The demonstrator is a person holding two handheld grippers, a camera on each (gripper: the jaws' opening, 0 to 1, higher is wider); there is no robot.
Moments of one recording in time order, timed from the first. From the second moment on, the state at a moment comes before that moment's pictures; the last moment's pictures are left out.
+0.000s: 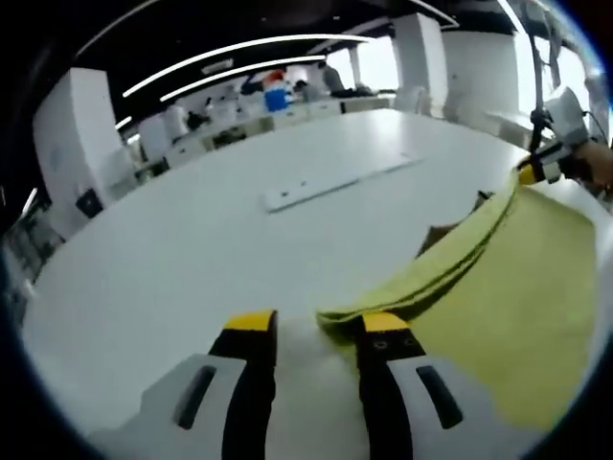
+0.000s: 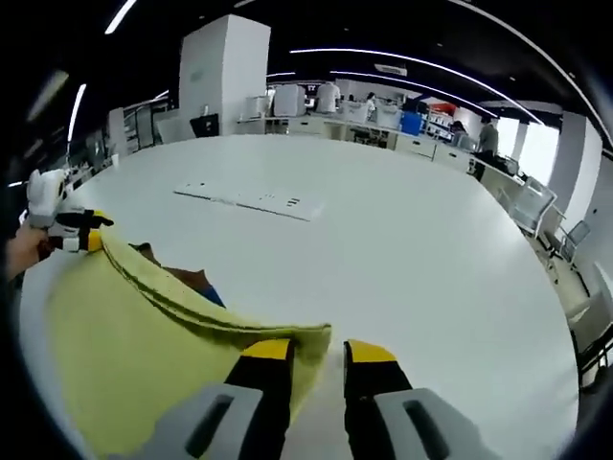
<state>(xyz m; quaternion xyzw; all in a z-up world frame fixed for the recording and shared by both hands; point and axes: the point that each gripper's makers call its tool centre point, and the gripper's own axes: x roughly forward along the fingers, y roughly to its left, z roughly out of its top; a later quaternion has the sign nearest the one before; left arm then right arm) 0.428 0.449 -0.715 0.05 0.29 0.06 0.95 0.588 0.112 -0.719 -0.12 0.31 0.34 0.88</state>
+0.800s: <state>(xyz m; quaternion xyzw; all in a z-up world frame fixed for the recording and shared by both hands) 0.380 0.432 -0.664 -0.01 0.27 0.05 0.96 0.539 0.110 -0.677 -0.11 0.31 0.36 0.87</state>
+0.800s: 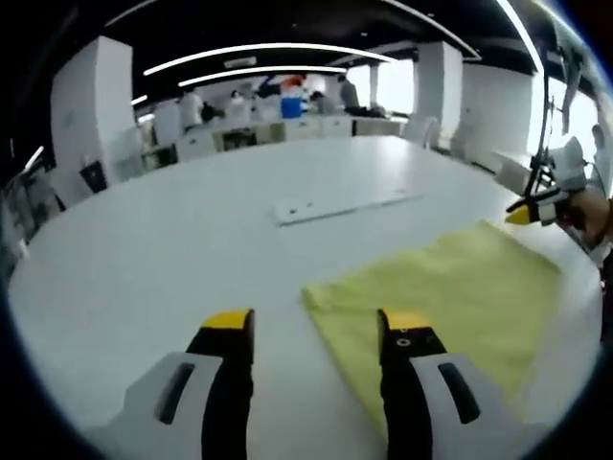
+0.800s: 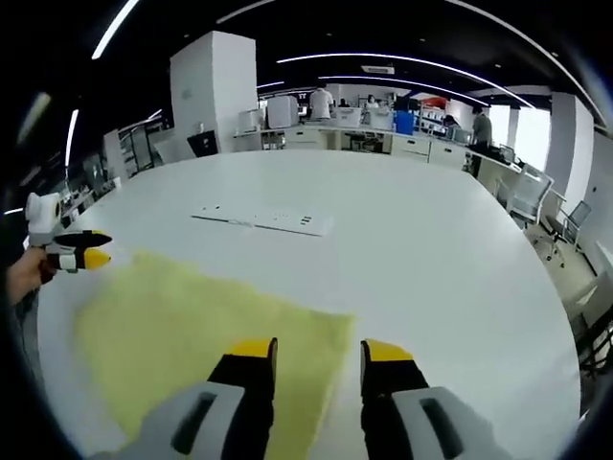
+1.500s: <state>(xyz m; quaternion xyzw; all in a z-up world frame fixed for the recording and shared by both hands) 0.313 0.394 -0.651 -0.01 0.26 0.00 0.96 0.459 0.085 -0.664 -0.11 0.33 0.38 0.86</state>
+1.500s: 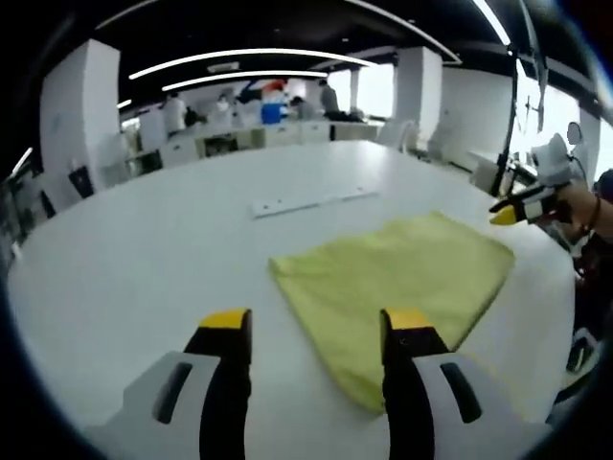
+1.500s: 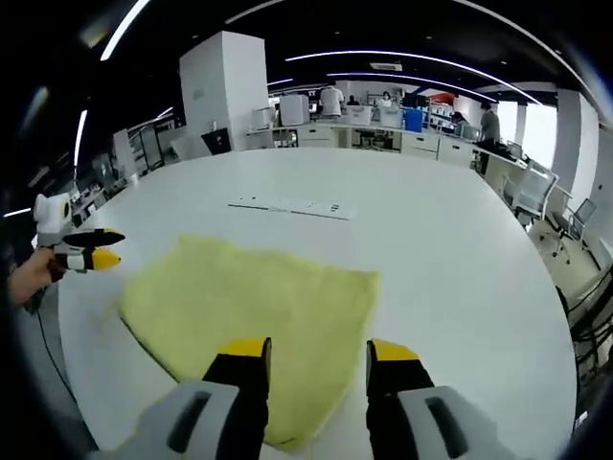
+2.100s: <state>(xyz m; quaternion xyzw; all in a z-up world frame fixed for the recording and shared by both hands) 0.274 0.372 -0.678 -0.03 0.30 -0.02 0.95 0.414 0.070 -0.680 -0.11 0.35 0.41 0.84</state>
